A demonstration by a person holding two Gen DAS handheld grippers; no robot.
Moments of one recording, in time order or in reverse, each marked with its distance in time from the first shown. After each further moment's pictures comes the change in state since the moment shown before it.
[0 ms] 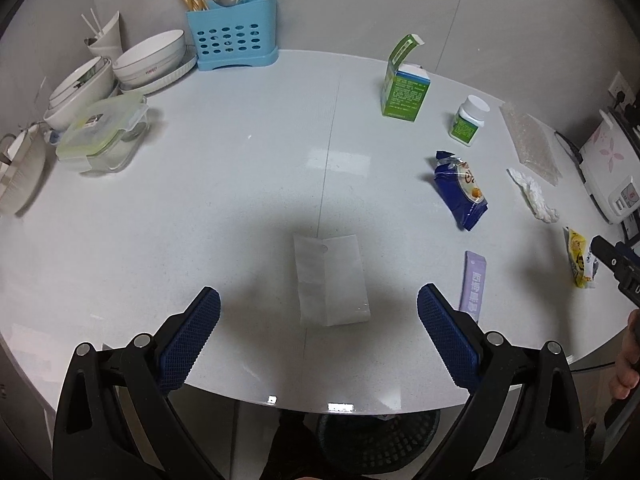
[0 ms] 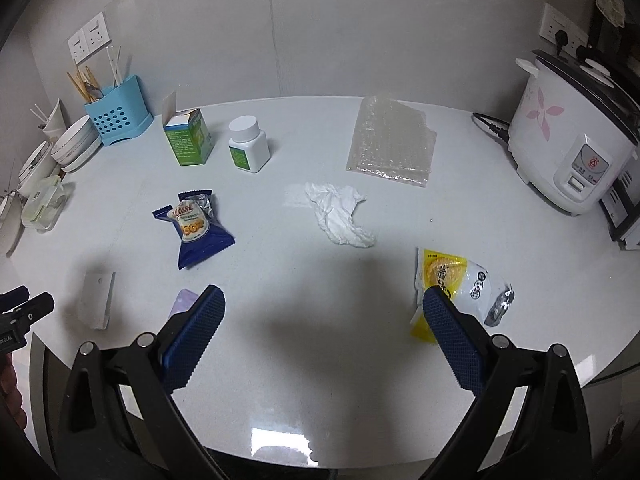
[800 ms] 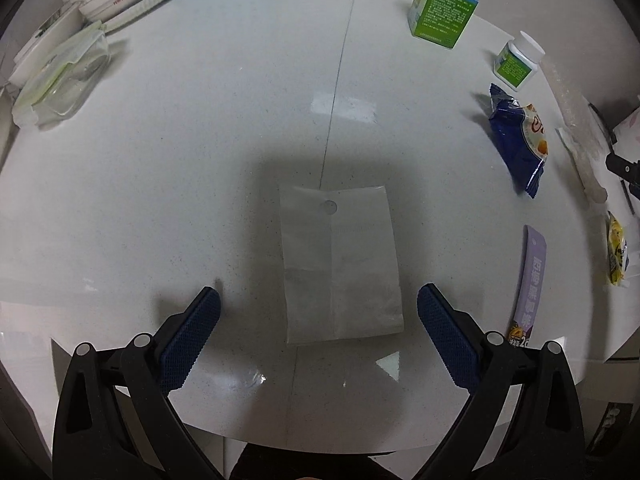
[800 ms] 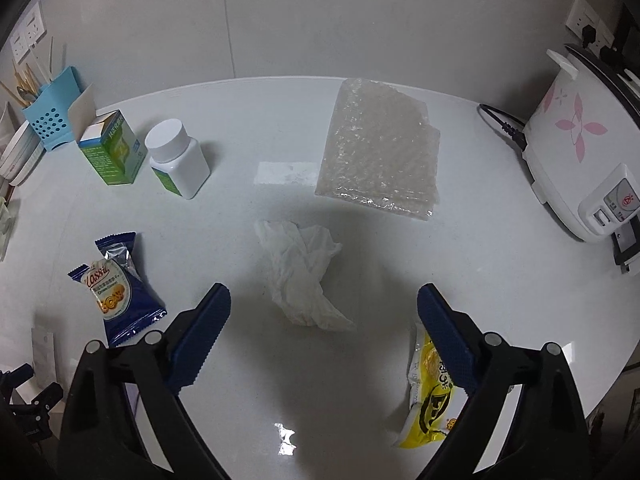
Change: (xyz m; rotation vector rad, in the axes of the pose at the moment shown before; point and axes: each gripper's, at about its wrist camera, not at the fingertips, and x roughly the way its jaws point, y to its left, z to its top) left arm 0.085 0.000 -0.005 -0.027 0.200 0.007; right arm 0.099 -0.010 0.065 0.008 0.129 -0.100
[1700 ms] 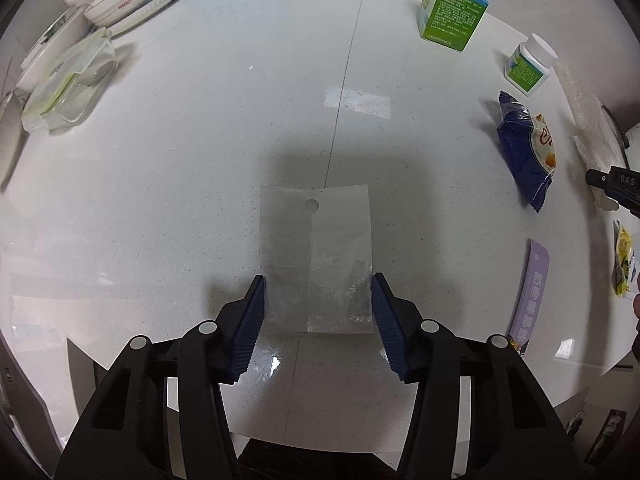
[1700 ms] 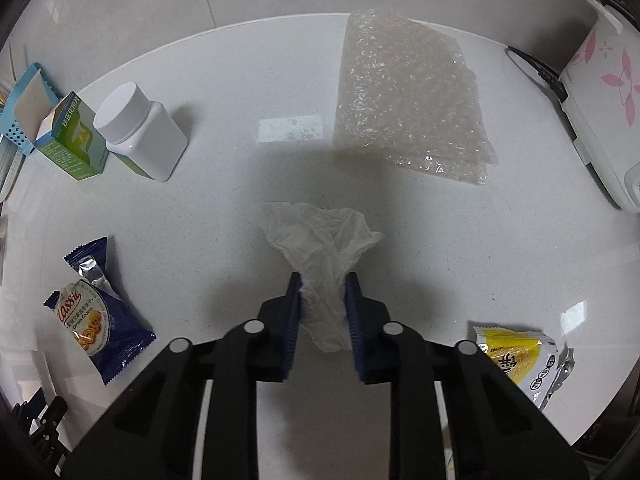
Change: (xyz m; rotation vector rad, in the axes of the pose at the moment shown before) left arm -0.007 -0.011 0.017 -0.014 0.031 0.043; right arm 0.053 0.005 0.010 0.073 0.173 0.041
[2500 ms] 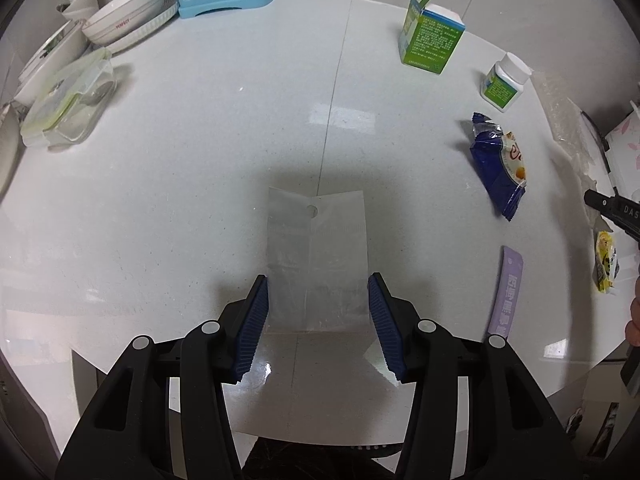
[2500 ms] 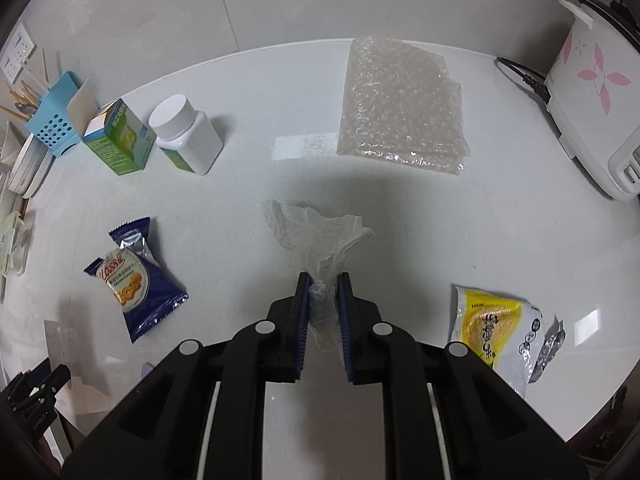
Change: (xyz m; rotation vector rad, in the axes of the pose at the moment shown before) left arm -0.028 0.007 0.003 0.028 -0.070 -0.047; right arm -0.046 -0.005 -0.036 -0.003 -0.078 0.069
